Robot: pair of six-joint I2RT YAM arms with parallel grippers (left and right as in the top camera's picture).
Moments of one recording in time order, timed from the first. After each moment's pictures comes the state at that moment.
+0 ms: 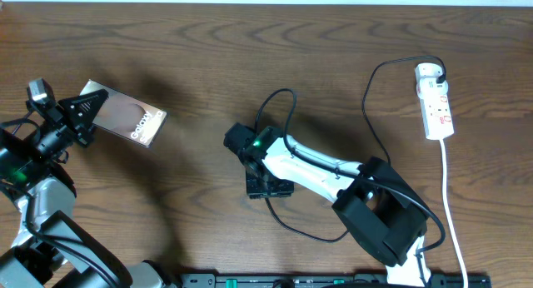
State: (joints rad) left arm 0.75 1.54 0.75 0.76 1.49 -1.48; right arm 0.88 2.06 1.39 -0.96 -0.10 0.84
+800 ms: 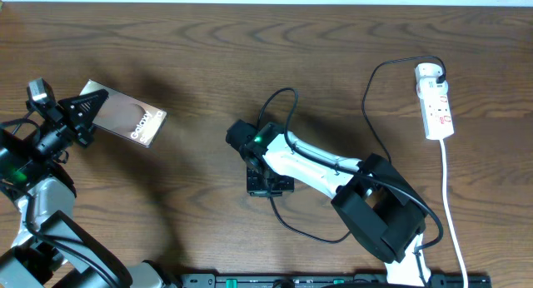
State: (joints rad) left arm 0.75 1.54 0.75 0.76 1.49 -1.48; right arm 0.87 2.08 1.41 -0.98 -0.13 0.86
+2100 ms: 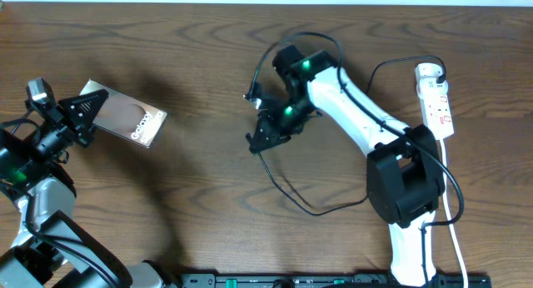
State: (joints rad) left arm 0.75 1.54 0.75 0.76 1.49 -1.45; right arm 0.53 2.16 1.81 -1.31 -0.92 -0.22
